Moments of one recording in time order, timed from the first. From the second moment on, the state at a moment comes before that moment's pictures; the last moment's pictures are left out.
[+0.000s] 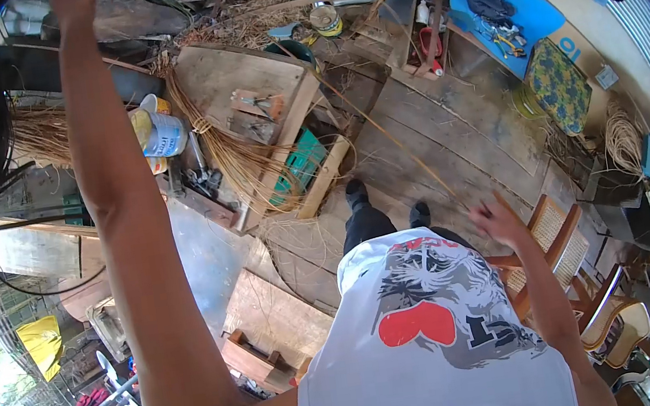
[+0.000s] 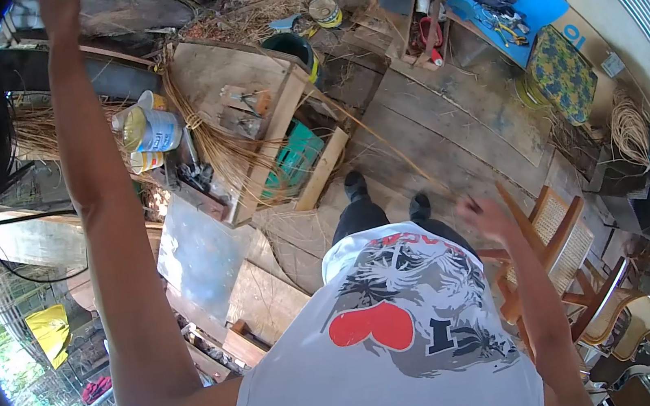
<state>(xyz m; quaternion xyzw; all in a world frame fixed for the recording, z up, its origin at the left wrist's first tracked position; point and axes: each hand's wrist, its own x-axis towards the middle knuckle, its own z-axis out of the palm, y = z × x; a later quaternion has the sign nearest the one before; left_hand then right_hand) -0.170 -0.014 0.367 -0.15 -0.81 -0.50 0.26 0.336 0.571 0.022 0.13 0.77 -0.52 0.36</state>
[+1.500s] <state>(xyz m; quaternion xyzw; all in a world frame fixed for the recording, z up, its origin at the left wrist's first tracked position) 0.071 -0.146 0.124 0.25 -0.71 -0.66 0.05 0.085 0.021 0.005 -0.28 0.84 -0.37 0.29</state>
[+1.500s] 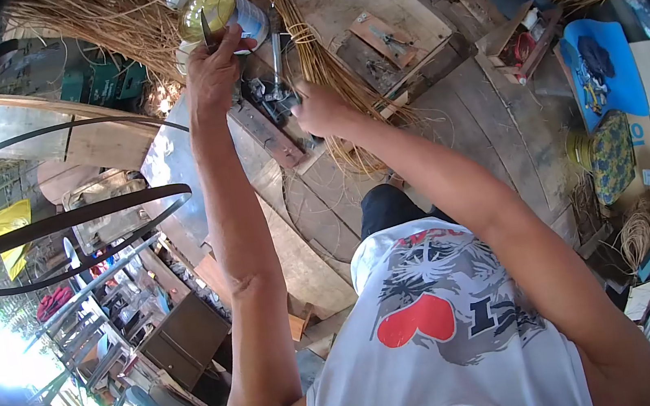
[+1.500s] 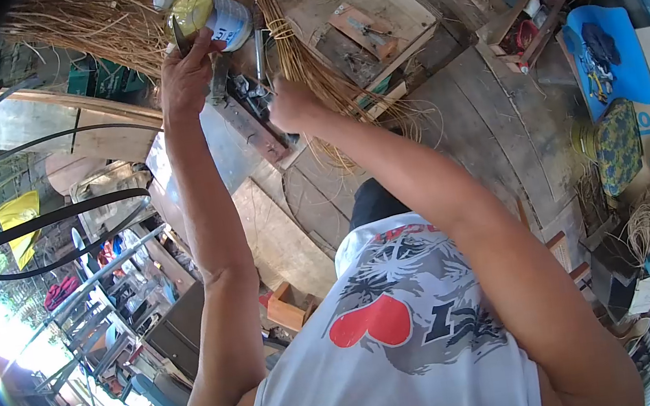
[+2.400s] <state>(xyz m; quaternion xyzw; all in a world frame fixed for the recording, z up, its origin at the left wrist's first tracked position) 0.168 -0.108 0.067 0.34 -0.84 -0.41 0.06 0.083 0.022 0.019 -0.34 0.87 -0.18 0.30</state>
